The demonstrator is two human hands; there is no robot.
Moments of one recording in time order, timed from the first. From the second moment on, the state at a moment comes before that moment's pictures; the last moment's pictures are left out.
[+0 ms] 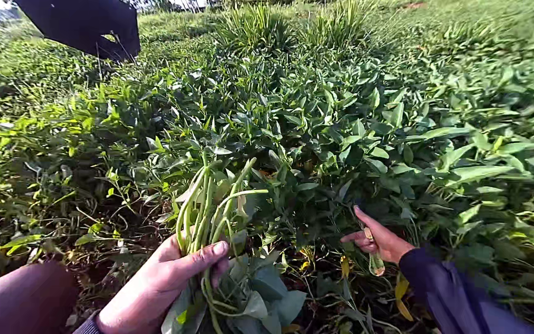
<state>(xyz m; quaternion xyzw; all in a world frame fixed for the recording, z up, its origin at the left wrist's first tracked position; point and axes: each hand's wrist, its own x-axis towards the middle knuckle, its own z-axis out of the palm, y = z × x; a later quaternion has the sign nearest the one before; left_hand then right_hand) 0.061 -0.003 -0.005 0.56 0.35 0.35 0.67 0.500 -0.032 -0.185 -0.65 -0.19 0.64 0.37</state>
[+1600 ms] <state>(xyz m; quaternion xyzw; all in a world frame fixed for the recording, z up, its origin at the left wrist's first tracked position) 0.089 -0.001 -0.129 0.55 0.46 -0.18 0.67 0.448 -0.110 -0.177 -0.72 -0.45 0.51 0.15</state>
